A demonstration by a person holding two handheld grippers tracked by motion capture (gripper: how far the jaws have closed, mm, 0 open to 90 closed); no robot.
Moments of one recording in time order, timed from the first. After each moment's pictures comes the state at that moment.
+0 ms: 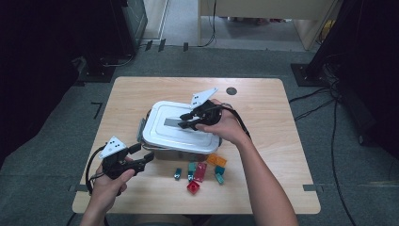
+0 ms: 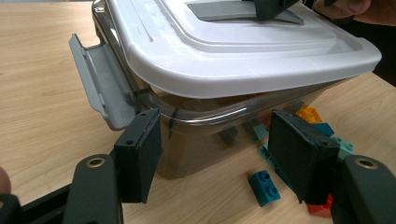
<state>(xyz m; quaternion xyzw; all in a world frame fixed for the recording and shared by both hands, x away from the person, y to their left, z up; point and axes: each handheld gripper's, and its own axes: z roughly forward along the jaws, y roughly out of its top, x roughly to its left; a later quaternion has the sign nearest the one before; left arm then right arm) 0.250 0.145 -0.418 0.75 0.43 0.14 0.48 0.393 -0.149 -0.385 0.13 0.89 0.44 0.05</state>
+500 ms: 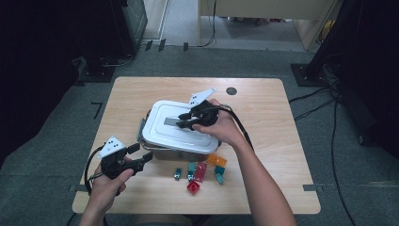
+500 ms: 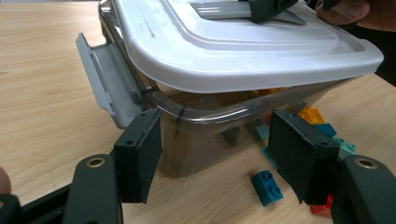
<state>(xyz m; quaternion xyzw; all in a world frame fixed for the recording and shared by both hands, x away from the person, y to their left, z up) 0.250 0.150 -0.418 0.75 0.44 0.14 0.48 0.391 -0.142 -0.388 0.15 0.88 0.45 0.05</state>
